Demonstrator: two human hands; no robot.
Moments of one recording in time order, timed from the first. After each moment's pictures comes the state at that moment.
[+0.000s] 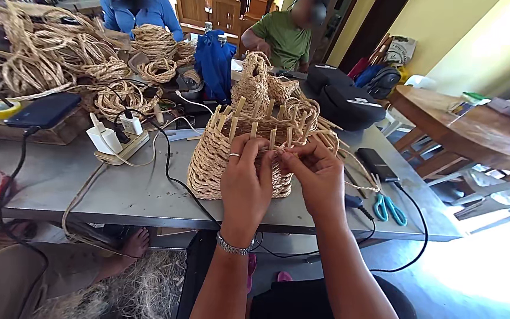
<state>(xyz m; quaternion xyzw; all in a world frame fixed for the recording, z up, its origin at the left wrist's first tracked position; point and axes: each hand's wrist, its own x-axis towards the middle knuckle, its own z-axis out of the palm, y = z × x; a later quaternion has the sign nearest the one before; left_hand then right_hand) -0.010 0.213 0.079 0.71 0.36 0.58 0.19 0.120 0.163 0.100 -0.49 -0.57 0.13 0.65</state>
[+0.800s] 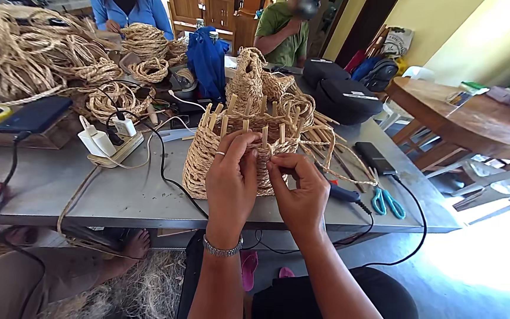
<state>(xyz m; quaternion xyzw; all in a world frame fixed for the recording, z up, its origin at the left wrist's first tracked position) -0.027 0.217 0.082 0.72 0.32 0.58 0.19 0.095 0.159 0.074 -0.49 -0.61 -0.11 0.61</state>
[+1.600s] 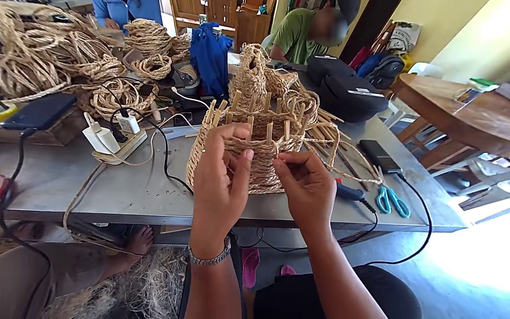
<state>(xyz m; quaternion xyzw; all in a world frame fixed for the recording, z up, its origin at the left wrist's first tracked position) -0.058 0.212 0.090 0.72 0.21 0.60 0.27 0.099 0.155 0.073 -0.48 -0.58 0.00 0.66</state>
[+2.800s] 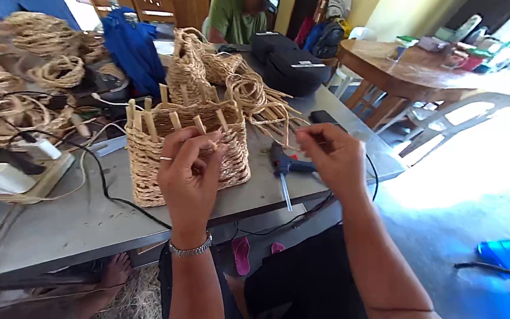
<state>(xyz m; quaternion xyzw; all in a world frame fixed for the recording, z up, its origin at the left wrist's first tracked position) -0.008 0.222 0.070 0.74 0.21 0.61 0.18 0.213 0.078 0.112 -0.65 -0.59 -0.10 0.46</state>
